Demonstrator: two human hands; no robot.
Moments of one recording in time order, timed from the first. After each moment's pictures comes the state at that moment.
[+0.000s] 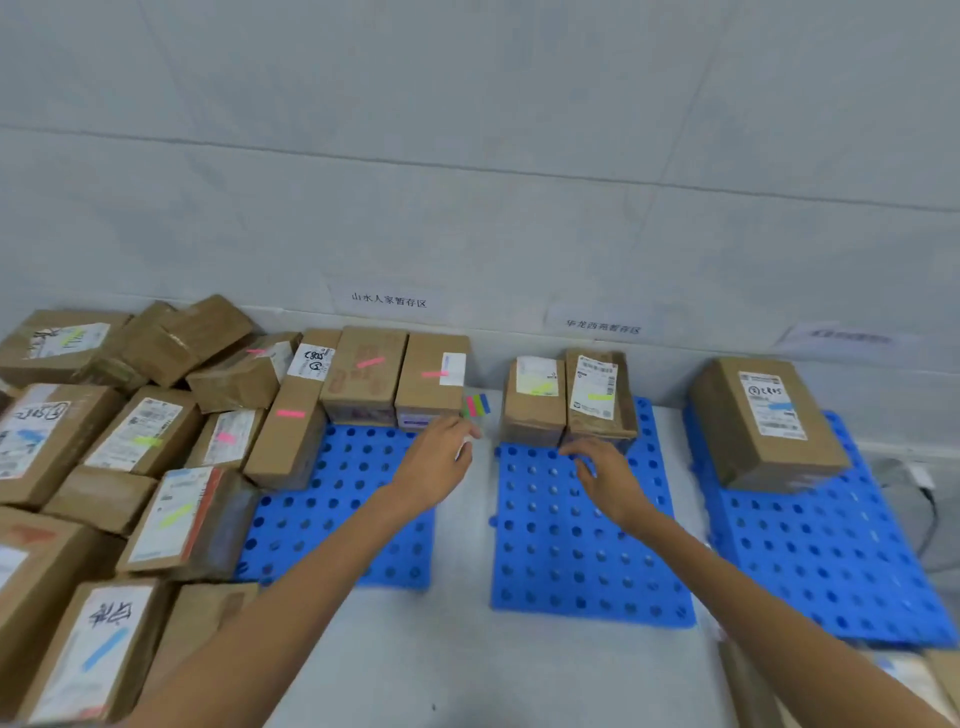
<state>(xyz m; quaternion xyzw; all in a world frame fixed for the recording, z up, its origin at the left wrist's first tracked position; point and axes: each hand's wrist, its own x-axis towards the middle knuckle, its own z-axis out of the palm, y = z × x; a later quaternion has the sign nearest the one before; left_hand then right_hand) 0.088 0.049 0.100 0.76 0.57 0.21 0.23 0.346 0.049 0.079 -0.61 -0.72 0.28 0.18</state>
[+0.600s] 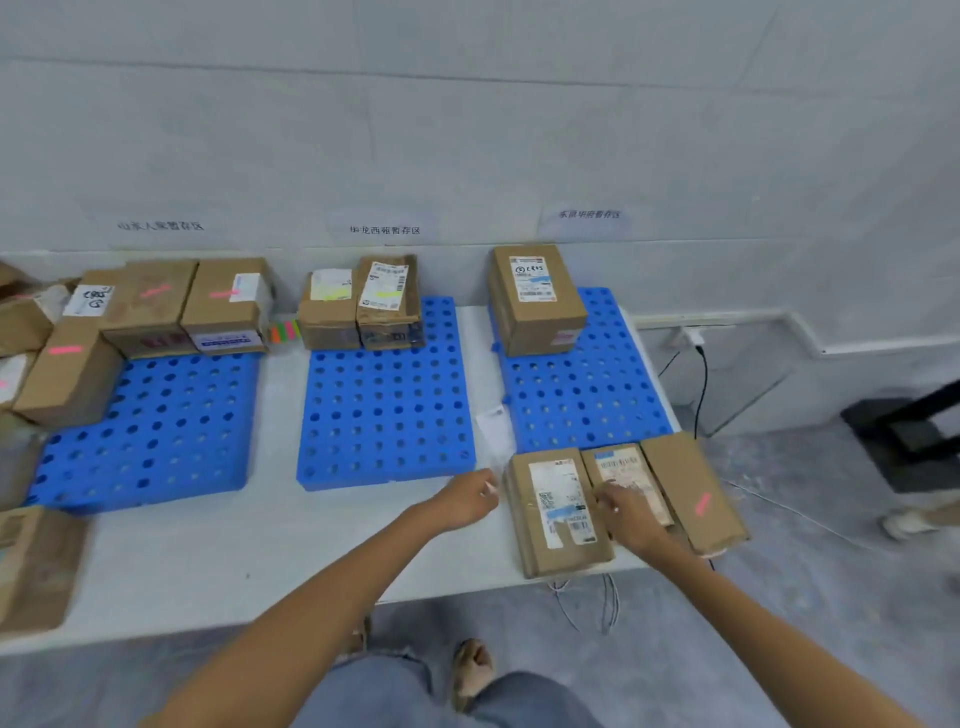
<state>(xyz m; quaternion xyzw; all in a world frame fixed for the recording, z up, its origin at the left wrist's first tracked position) 0.409 -0.158 0.047 0.69 0.51 -0.02 0.51 0.655 -0.230 0.039 -0.78 -0.53 0.33 0.07</state>
